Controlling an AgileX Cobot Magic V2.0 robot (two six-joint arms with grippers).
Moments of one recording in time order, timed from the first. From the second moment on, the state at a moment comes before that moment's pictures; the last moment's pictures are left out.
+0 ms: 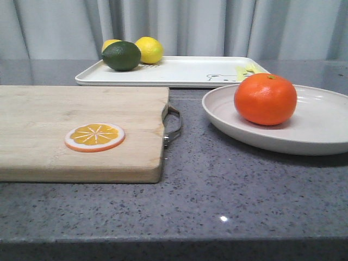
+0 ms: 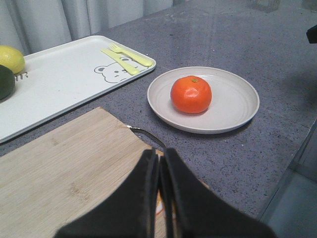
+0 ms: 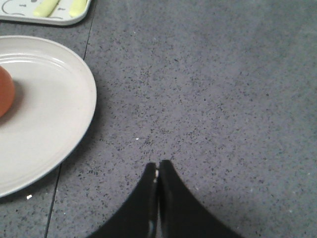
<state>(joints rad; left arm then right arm) -0.78 0.57 -0.61 -0.10 0.40 0.05 -0.01 0.56 -0.58 -0.01 0.66 0.00</state>
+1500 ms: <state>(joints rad) -0.78 0.57 -0.61 -0.10 0.39 0.05 0.08 1.44 -1.00 0.22 0.85 0.00</state>
